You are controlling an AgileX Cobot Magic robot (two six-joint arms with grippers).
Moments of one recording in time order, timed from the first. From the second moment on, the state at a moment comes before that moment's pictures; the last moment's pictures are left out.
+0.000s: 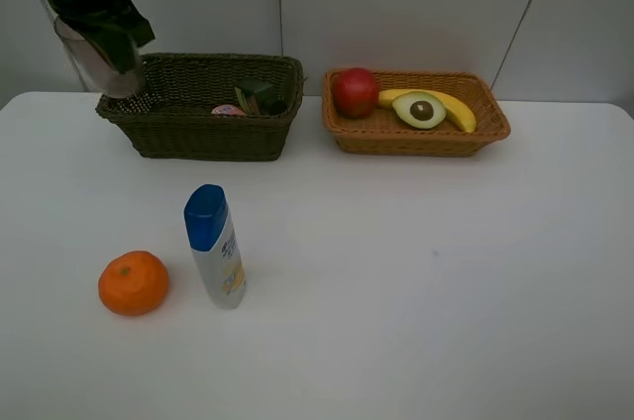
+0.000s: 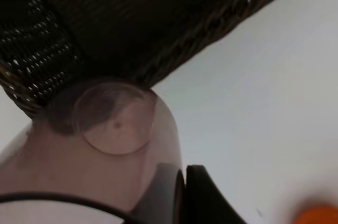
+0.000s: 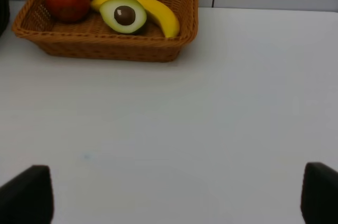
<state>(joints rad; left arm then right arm) -0.25 1.86 -1.66 0.00 1.21 0.37 -0.05 0.00 -0.52 0.06 1.06 -0.15</state>
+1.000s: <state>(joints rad) -0.25 2.06 -1.72 0.06 0.81 0.40 -0.05 0.00 -0.52 0.06 1.06 -0.15</state>
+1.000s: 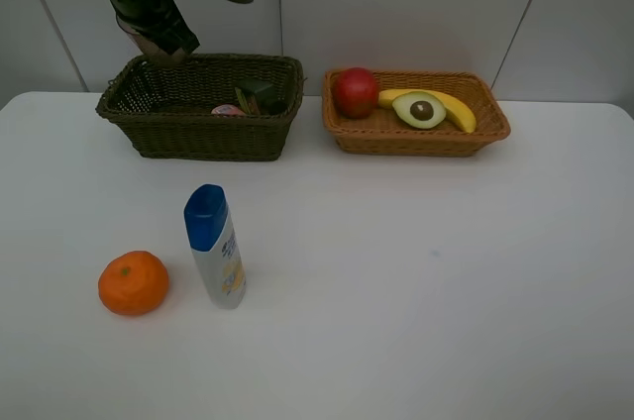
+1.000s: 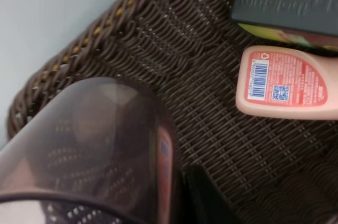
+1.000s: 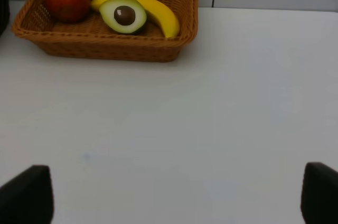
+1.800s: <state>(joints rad) -0.25 2.16 -1.72 0.06 0.80 0.40 -0.05 0.00 -0.52 0.06 1.06 -0.15</state>
